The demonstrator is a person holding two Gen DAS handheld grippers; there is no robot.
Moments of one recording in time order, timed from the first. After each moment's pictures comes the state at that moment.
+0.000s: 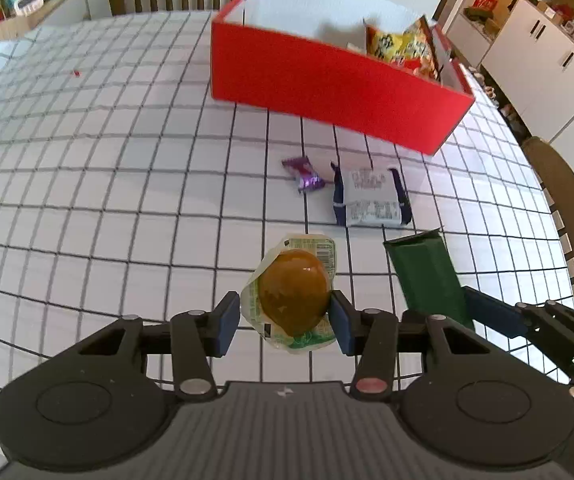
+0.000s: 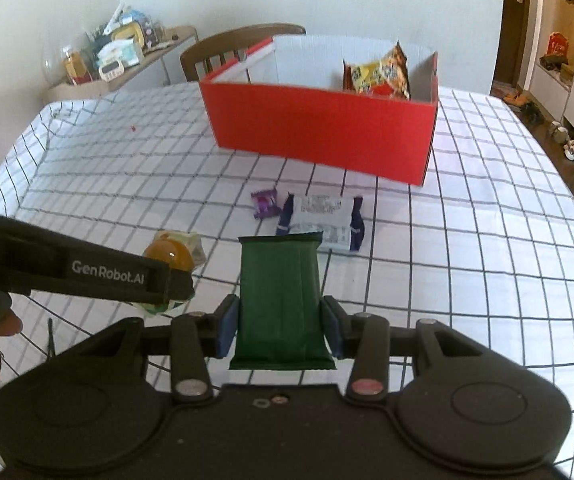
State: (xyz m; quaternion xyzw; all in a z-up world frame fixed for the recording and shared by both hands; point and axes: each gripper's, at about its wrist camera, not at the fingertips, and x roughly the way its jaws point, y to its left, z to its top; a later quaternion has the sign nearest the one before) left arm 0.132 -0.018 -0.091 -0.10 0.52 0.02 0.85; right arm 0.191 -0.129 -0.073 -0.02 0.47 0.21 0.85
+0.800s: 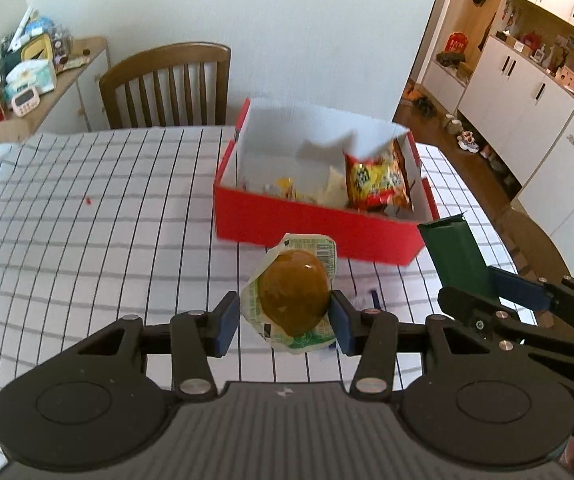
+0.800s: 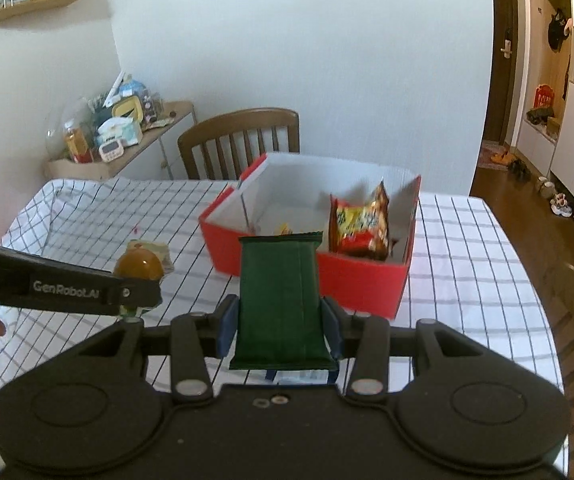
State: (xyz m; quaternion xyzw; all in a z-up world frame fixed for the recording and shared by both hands) left arm 0.177 0.005 0.012 -0.07 0.44 0.01 0.89; right arm 0.246 -0.130 0.016 -0.01 0.39 0.21 0.90
